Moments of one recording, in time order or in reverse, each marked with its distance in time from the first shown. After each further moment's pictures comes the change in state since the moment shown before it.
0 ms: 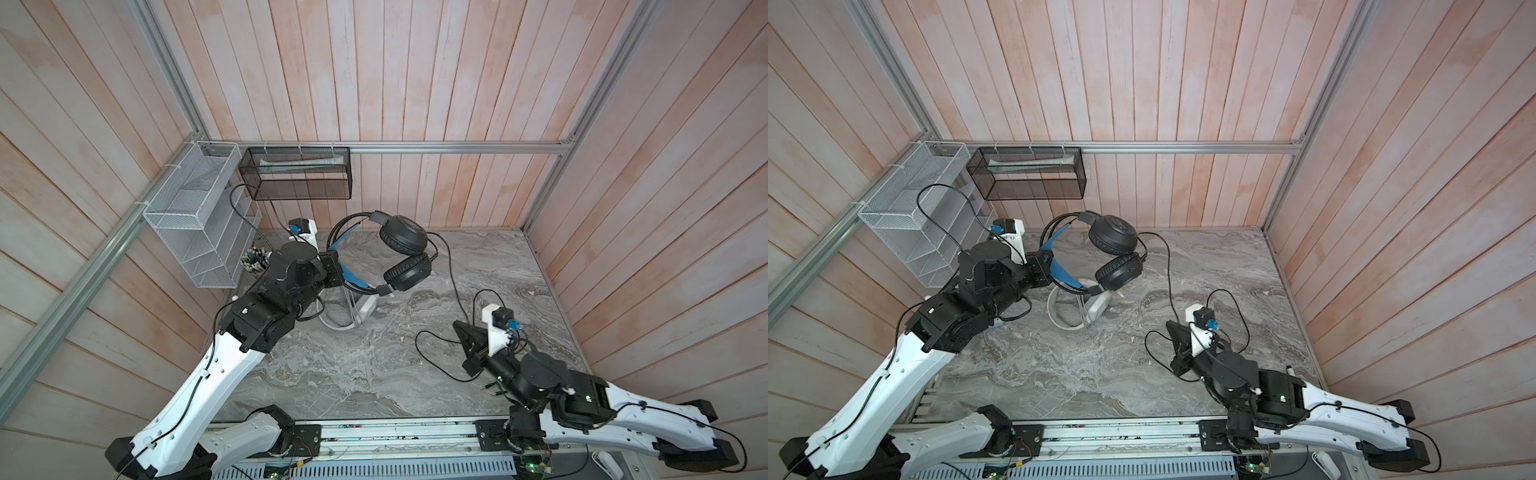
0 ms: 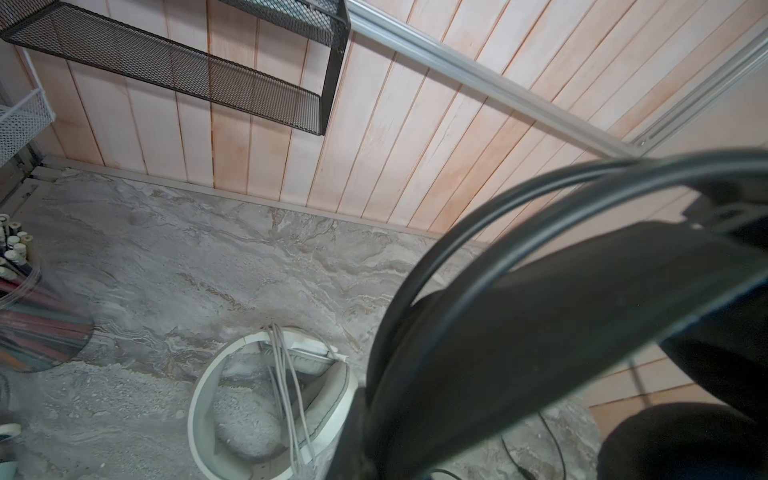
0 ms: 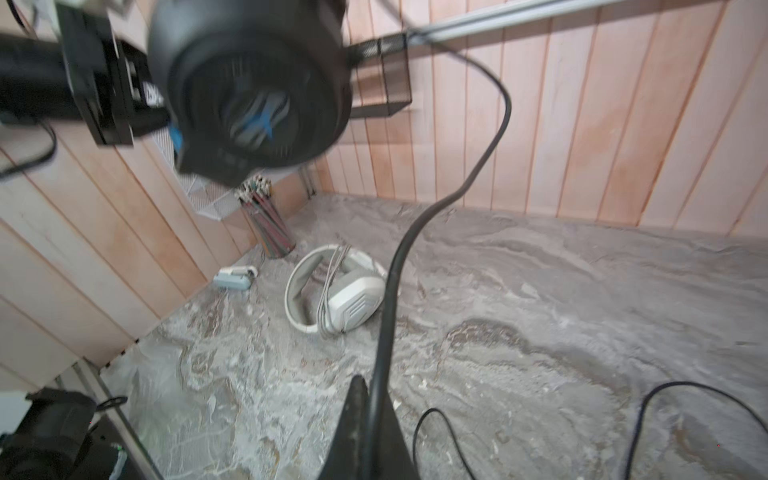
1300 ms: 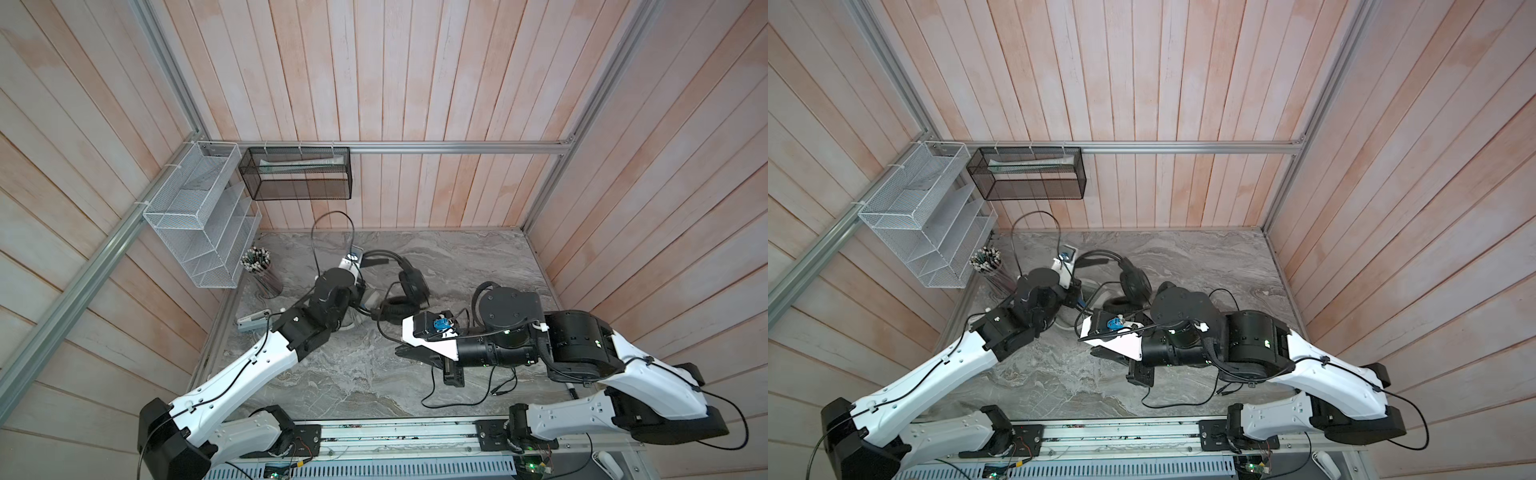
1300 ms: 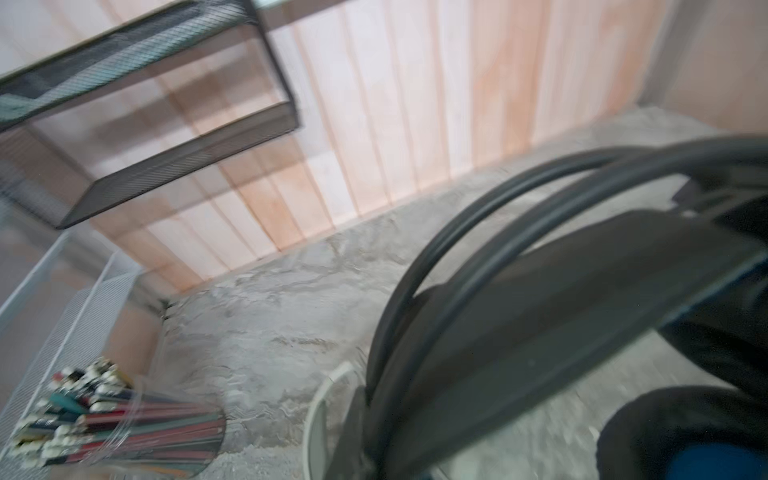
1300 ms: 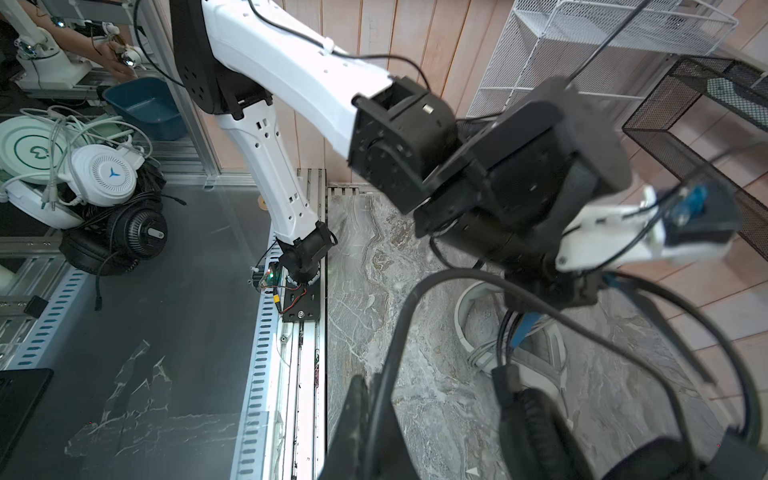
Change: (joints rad) left arm -0.214 0.020 -0.415 0.457 -0.231 0.647; right arm 0.008 0.697 0.942 -0.583 -0.854 -0.480
